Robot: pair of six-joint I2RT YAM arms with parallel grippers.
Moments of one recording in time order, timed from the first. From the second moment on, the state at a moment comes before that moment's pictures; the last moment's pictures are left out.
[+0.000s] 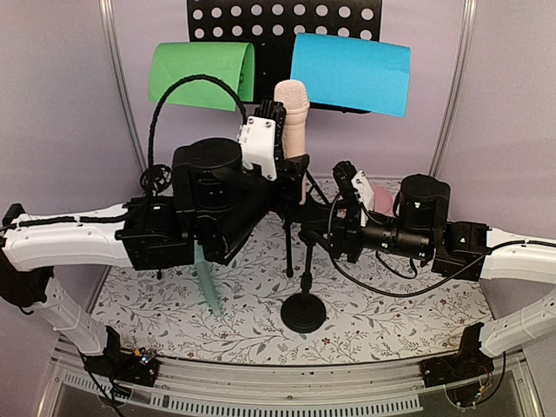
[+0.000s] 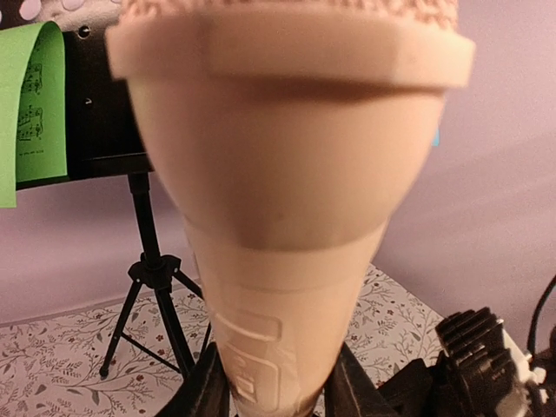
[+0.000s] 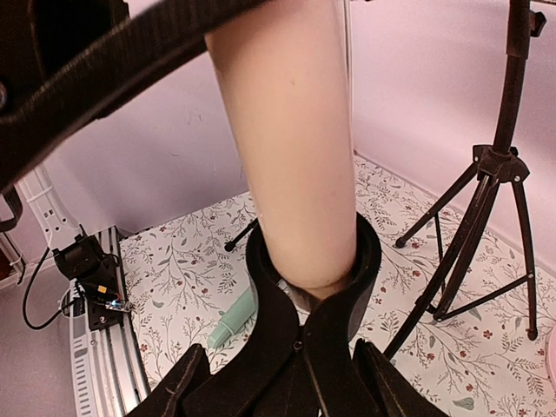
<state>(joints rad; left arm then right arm) -1.36 1.52 1.44 0.06 -0.86 -0.08 1.07 1.17 0.91 0.09 0.01 0.10</state>
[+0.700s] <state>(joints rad) -1.36 1.35 1.51 -0.09 -0.88 0.05 1.07 1.15 0.86 0.11 -0.05 0.08</state>
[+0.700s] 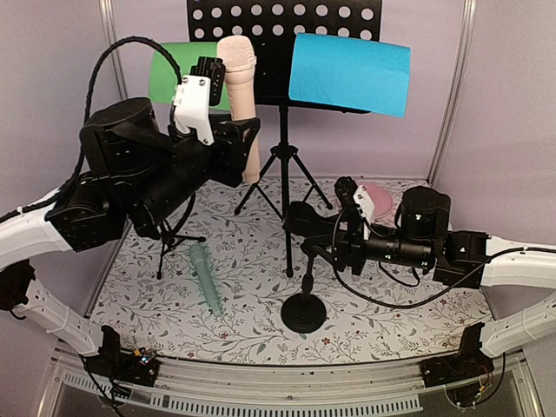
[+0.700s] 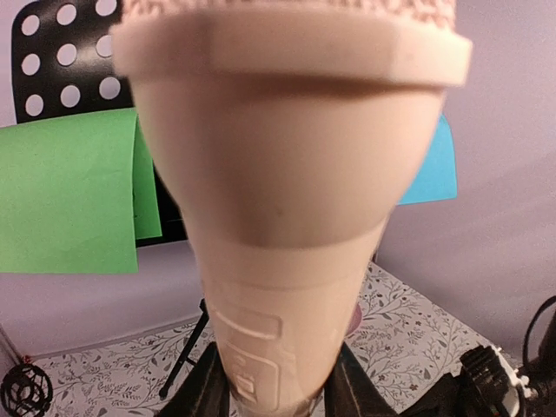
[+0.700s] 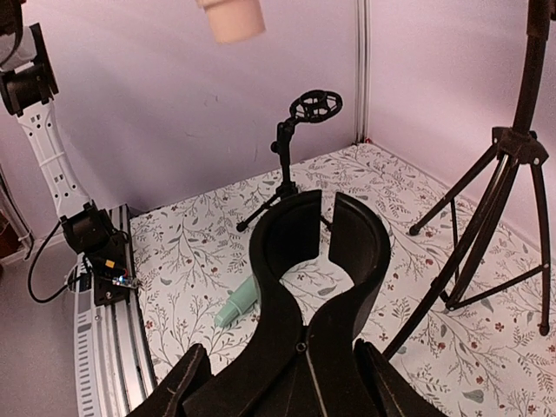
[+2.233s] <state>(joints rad) -0.61 0.93 0.78 -0.83 0.04 -0.80 1.07 1.13 0.73 0.04 0.45 0.13</state>
